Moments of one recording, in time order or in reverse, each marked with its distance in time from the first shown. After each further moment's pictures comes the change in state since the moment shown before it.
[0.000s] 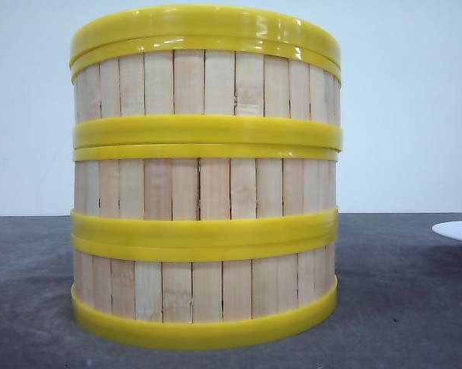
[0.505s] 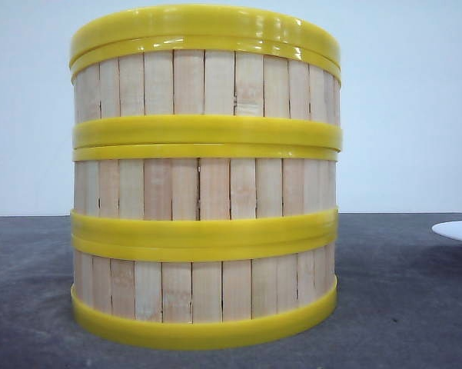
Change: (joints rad) left arm 0.000 0.000 0.000 0.000 0.000 0.000; right arm -0.341 0.000 -0.011 0.224 0.010 -0.222
